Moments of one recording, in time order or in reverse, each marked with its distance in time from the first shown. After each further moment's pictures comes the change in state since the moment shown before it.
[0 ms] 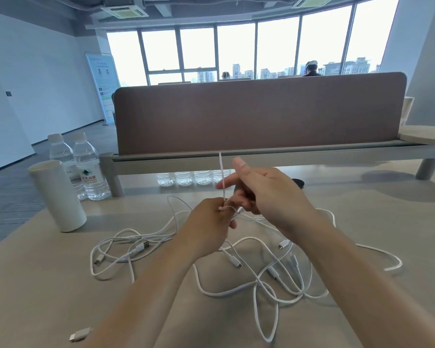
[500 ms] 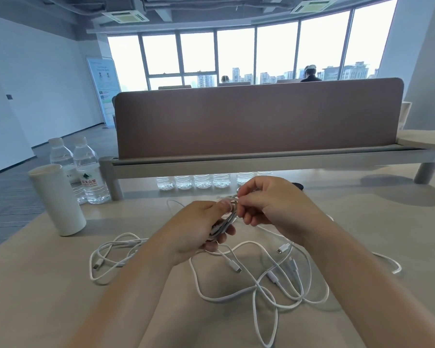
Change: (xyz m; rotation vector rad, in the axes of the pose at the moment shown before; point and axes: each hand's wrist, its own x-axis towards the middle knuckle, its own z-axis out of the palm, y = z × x) left_hand -0.008 0.003 -0.023 -0.402 -0.202 -0.131; right_hand 0.012 0.020 -0.011 0.152 -0.048 0.163
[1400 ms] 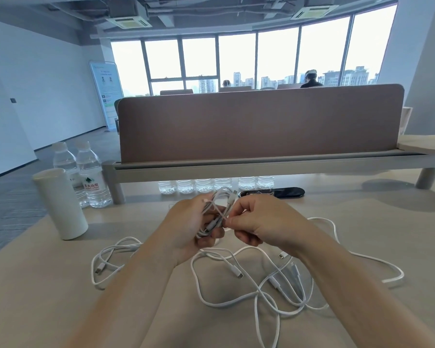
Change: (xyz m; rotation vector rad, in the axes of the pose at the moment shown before) left_hand 0.008 0.004 -0.006 -0.382 0.073 -0.028; right_hand -0.004 0.006 0.011 -0.227 -0.132 -0.015
